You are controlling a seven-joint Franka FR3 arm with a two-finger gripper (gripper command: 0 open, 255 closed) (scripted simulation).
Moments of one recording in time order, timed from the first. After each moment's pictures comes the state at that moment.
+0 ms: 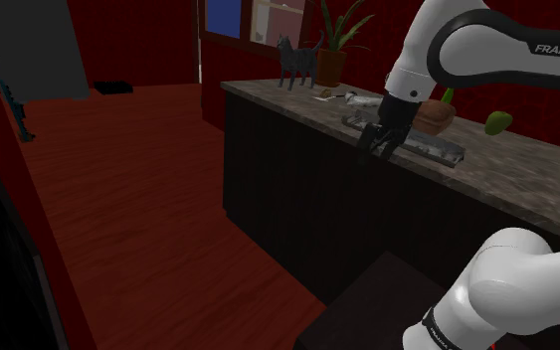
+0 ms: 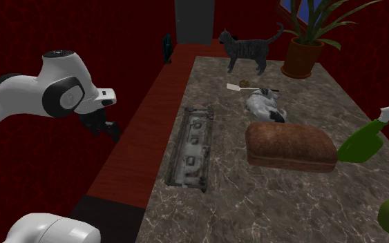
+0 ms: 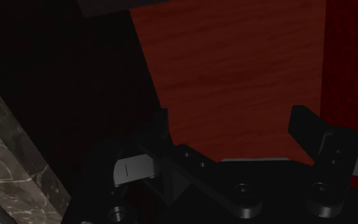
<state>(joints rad) 0.00 -0.80 0.02 -2.43 0.01 1.70 0.16</state>
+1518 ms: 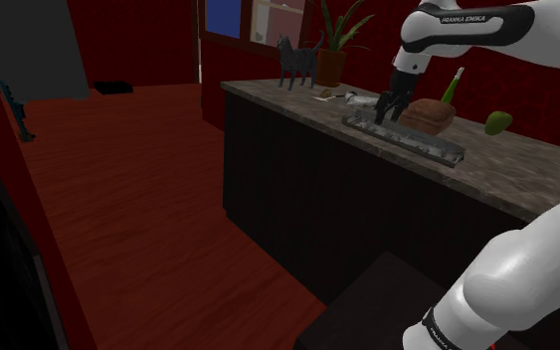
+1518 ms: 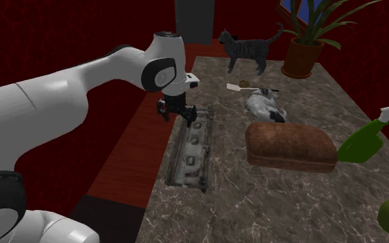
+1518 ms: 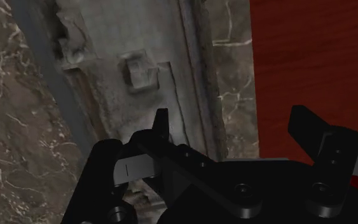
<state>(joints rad) -0.09 -0.25 -0.38 -1.90 -0.08 1.71 -0.35</state>
